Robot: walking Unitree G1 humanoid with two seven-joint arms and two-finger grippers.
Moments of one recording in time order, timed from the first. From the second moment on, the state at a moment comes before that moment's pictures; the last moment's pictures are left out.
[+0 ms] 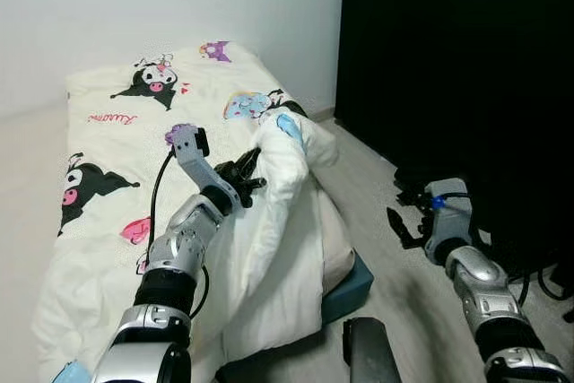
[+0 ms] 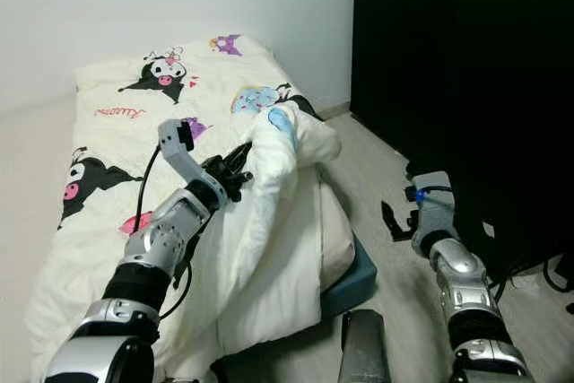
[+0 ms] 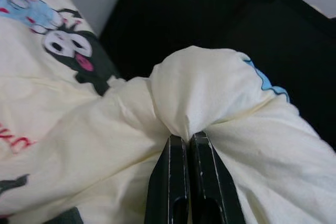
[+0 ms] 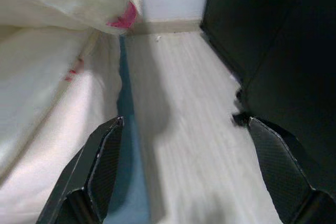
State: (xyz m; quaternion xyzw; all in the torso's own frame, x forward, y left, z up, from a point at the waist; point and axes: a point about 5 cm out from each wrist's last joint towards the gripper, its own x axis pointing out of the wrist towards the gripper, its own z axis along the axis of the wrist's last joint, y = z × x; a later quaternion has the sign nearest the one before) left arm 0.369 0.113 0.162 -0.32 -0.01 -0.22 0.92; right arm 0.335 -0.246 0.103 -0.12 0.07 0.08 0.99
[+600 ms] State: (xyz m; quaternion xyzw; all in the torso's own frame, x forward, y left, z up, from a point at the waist) left arm 0.364 0.104 0.159 -0.34 0.00 -0.24 0.91; right arm 0.352 -0.112 0.127 -0.22 -0.01 0.37 0.90
